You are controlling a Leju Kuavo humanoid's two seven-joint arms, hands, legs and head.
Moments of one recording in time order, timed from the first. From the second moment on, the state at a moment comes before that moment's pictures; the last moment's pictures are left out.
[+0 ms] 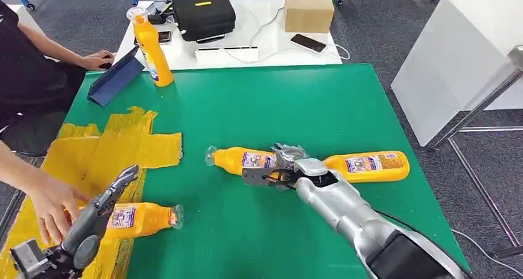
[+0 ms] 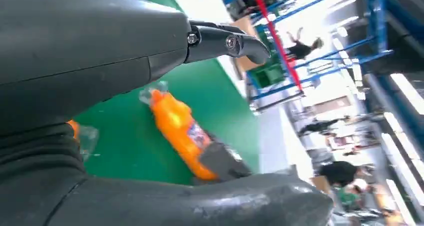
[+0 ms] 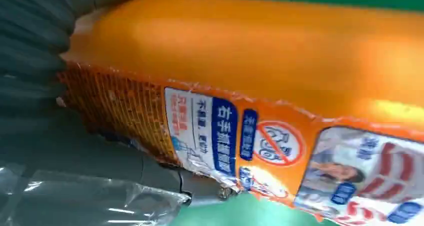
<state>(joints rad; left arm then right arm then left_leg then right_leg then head) 0.15 0.20 0.00 -1.76 0.05 -0.44 -0.44 -0.68 0.00 0.82 -0.63 0.80 0.22 0.23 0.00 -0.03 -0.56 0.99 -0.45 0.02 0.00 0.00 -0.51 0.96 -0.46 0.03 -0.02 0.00</state>
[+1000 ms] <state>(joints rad) 0.39 -0.07 0.11 -1.99 0.53 -0.26 -0.12 -0.35 0.01 0.65 -1.53 0.51 -0.18 0.02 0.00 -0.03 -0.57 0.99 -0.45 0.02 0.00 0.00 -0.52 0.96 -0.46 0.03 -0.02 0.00</state>
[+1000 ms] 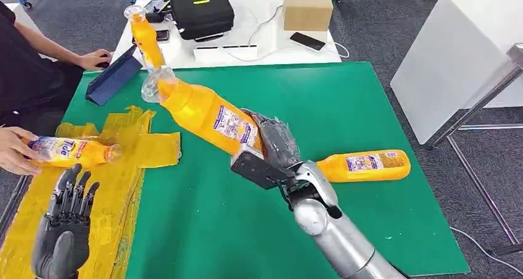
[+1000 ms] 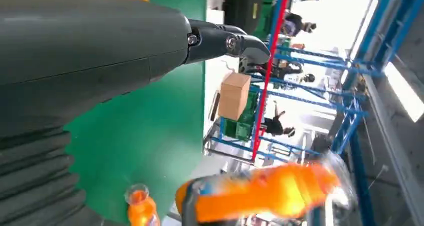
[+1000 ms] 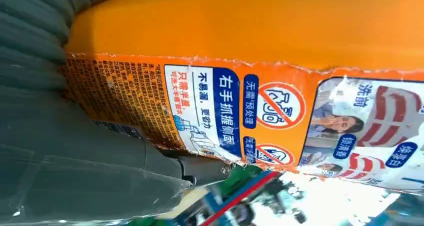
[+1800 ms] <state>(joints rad) 0.44 -0.01 -0.09 -2.01 0.70 -0.27 -0.17 -0.42 -0.01 0.94 -1.51 0.36 0.10 0.11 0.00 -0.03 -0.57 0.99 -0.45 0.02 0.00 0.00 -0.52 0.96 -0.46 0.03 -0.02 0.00</state>
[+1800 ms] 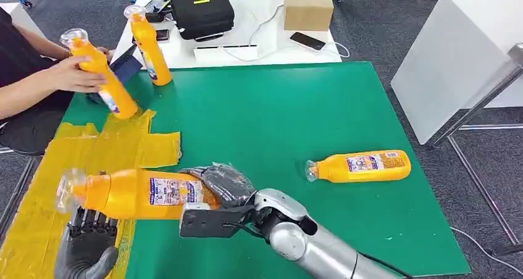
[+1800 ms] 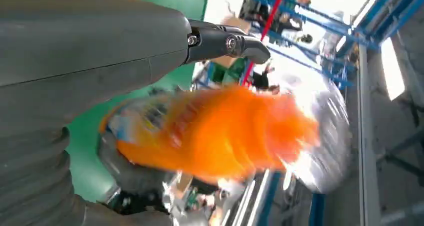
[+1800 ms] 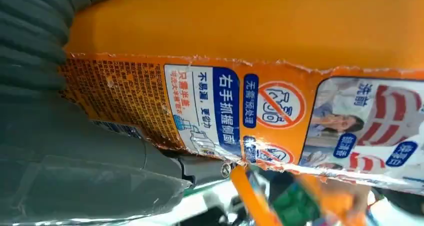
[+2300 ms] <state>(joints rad) 0.45 0.04 -0.14 -2.03 0.72 -0.29 -0.20 -0.47 -0.04 1.01 -1.48 0.33 0.16 0.11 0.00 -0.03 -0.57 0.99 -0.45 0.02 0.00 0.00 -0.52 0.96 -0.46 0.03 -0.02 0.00</state>
